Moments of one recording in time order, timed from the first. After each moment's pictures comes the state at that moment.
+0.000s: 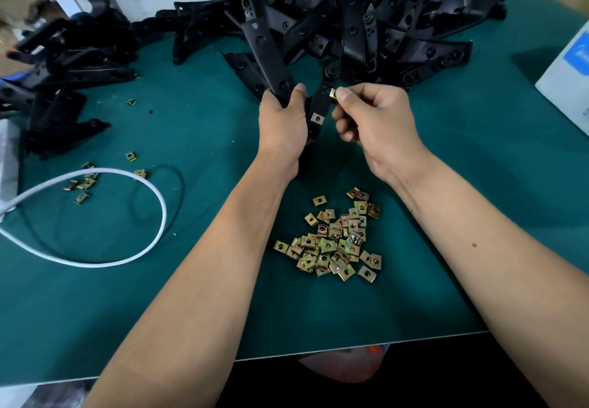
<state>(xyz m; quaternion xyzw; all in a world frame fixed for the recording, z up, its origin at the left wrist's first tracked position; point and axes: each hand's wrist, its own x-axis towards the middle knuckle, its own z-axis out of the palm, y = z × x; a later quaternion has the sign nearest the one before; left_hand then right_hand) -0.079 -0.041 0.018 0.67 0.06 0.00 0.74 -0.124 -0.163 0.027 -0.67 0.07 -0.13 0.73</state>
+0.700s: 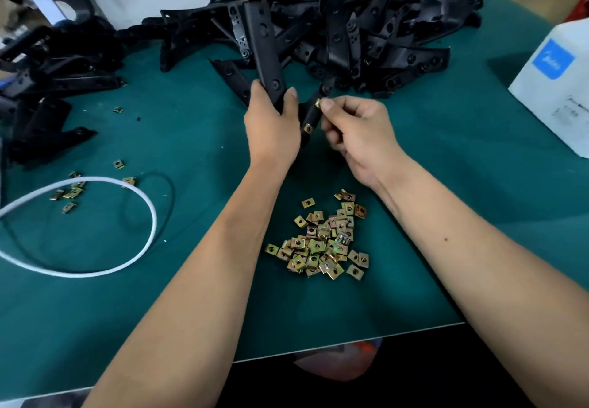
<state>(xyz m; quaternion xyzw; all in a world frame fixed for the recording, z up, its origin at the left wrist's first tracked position) -0.080 -0.038 0.017 0.79 -0.02 0.15 0.59 -0.121 -0.160 0.018 -0.65 0.10 -0.10 0.75</state>
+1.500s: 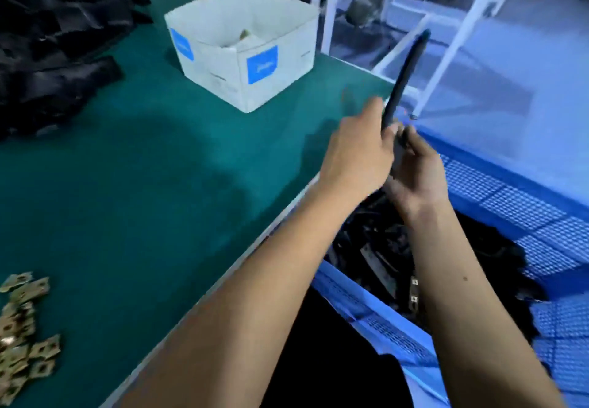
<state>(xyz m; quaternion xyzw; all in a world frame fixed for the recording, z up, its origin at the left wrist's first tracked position) -0.359 -0.382 0.030 0.72 -0.53 -0.12 0.44 -0.451 -0.454 -0.020 -0.25 0.23 -0.43 0.84</state>
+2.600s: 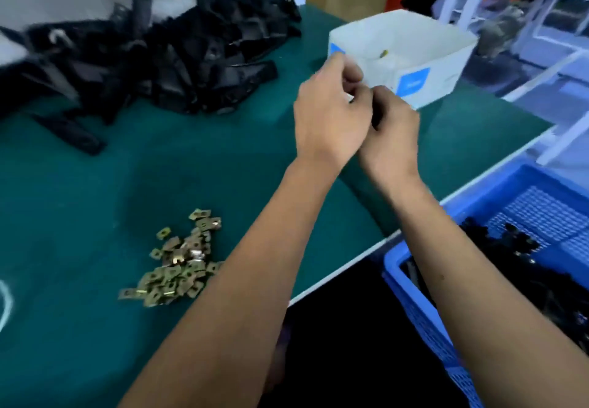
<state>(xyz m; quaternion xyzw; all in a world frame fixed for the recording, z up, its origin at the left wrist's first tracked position) -0.216 -0.270 0.070 0.74 -0.34 0.08 0.57 -0.281 -0.339 0.041 -0.80 0.28 -0.40 0.36</state>
